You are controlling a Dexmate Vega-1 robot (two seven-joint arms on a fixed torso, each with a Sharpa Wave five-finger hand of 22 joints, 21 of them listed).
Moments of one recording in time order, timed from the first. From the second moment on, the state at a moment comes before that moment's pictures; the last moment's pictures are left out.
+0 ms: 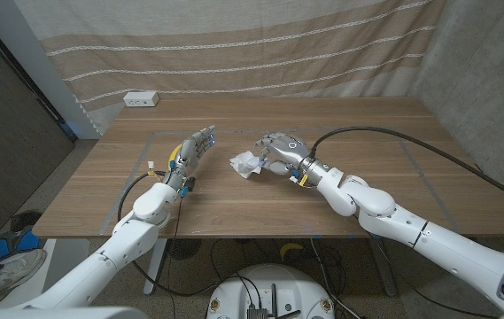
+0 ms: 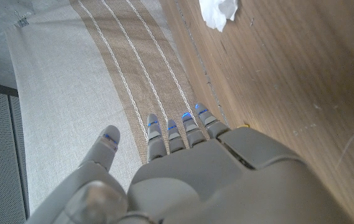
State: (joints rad) left arm 1.05 0.60 0.36 -1.49 -0.56 -0.38 0.03; left_hand 0.02 0.08 0.67 -0.05 0.18 0.26 -0.08 0.18 0.17 0.08 -0.05 0.20 0.18 0.10 -0.03 0.20 0.18 0.07 0.05 0.26 0.19; right arm -0.78 -0.73 -0.81 -1.82 -0.96 0.01 -0.22; right_hand 1.07 0.09 0.27 -0.15 0.19 1.07 -0.11 0.37 0.24 0.48 -0.19 0.28 0.26 0.26 -0.04 0.45 0.49 0.29 -0.04 0.74 0.18
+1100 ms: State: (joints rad) left arm 1.04 0.69 0.38 -1.53 -0.54 -0.23 0.00; left_hand 0.05 0.05 0.65 -0.12 0.18 0.24 -0.11 0.19 0.17 0.08 -0.08 0.19 0.18 -0.04 -0.03 0.18 0.18 -0.11 0.02 0.19 0.19; right arm -0.62 -0.65 -0.84 -1.69 -0.92 0.12 -0.15; right_hand 1.07 0.10 0.27 -0.15 0.20 1.07 -0.10 0.38 0.26 0.48 -0.19 0.28 0.26 0.26 -0.04 0.44 0.49 0.29 -0.04 0.74 0.18
